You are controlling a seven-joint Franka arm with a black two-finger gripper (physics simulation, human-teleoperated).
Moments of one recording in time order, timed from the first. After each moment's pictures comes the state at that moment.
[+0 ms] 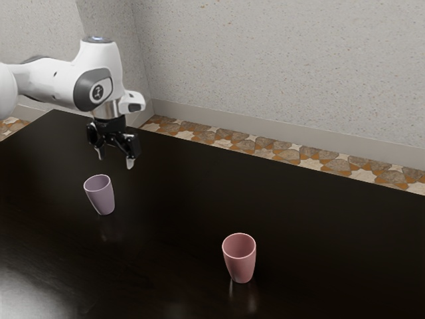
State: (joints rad) arm -0.09 0.15 0.23 -1.86 0.08 1.96 0.04
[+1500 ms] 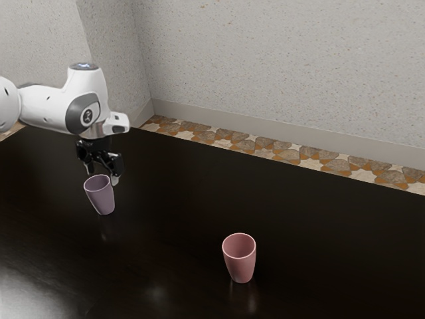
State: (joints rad) arm 0.01 0.22 0.23 -1.94 0.08 2.11 0.21
